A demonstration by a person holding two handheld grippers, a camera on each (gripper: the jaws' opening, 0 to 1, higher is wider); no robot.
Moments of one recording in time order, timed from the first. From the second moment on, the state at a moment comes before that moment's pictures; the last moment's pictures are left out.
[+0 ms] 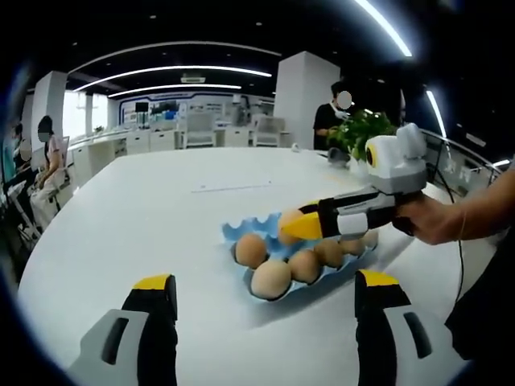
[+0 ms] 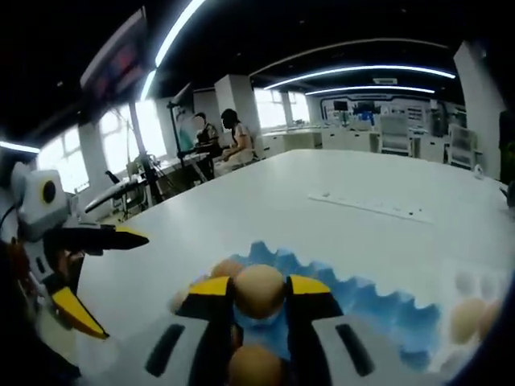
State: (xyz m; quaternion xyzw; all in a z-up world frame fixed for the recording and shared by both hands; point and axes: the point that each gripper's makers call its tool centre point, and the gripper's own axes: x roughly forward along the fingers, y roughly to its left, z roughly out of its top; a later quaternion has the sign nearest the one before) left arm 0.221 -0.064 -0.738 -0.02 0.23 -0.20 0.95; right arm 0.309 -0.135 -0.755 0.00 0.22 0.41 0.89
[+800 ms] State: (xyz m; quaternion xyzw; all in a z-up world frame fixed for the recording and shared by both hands) left arm 0.223 -0.060 -0.735 -0.01 0.23 -0.19 0.96; right arm 0.310 -0.130 -0.771 -0.04 0.23 0.41 0.88
